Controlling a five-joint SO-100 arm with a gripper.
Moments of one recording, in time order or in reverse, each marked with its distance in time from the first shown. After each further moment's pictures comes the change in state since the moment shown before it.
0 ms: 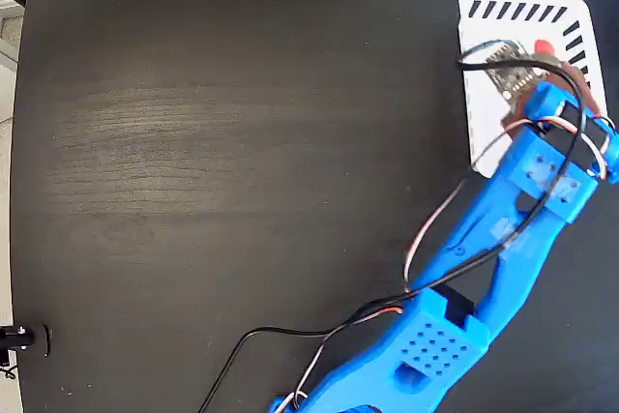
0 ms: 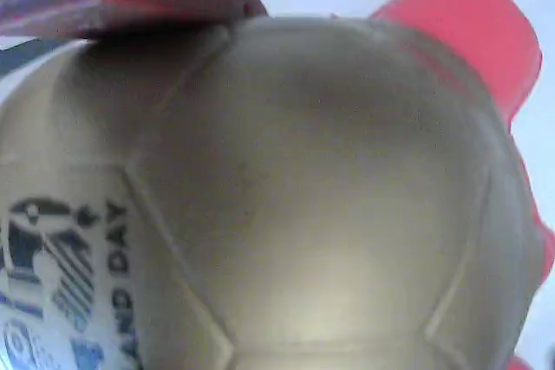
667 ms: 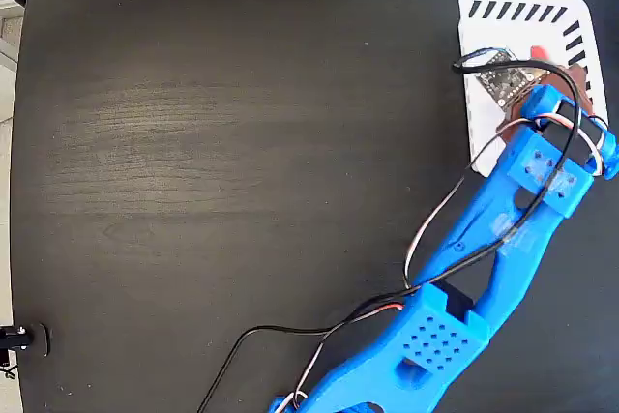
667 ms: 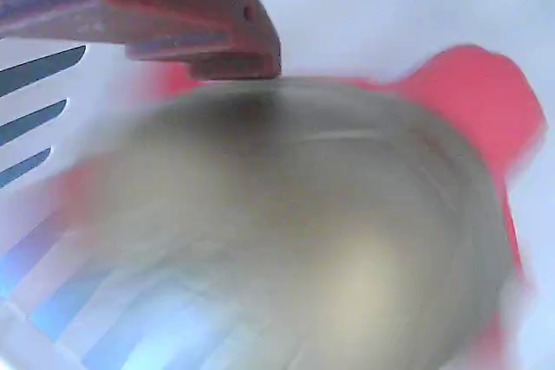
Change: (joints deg) arm -0.2 -2.4 0.0 0.6 -2.9
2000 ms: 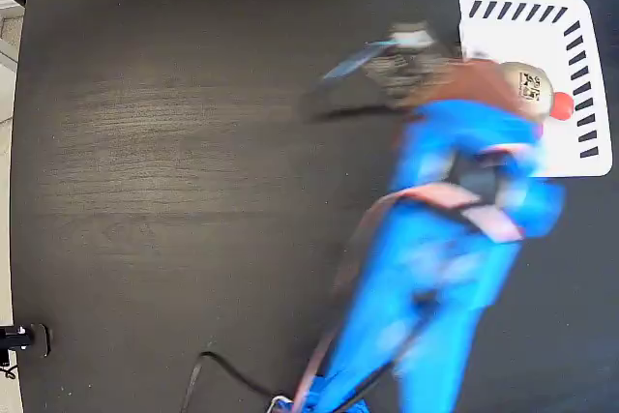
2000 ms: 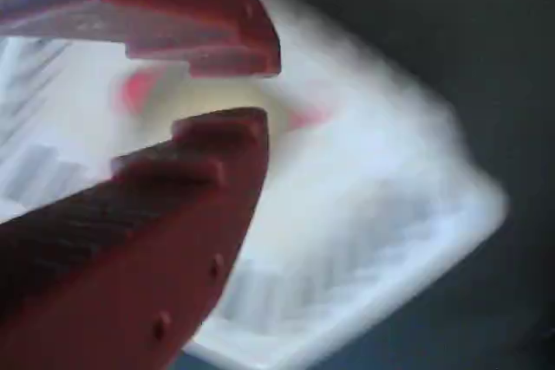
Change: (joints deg) arm -18.2 59.4 65.1 -22.7 9.0
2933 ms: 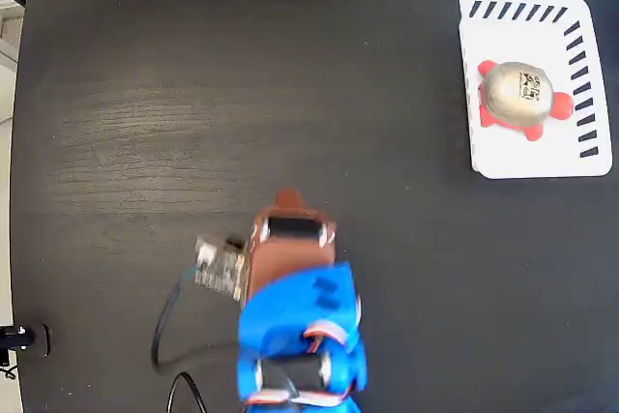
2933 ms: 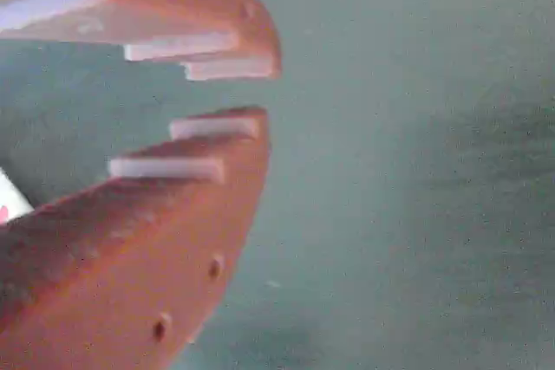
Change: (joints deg) arm -23.0 57.7 75.9 -20.2 -13.4
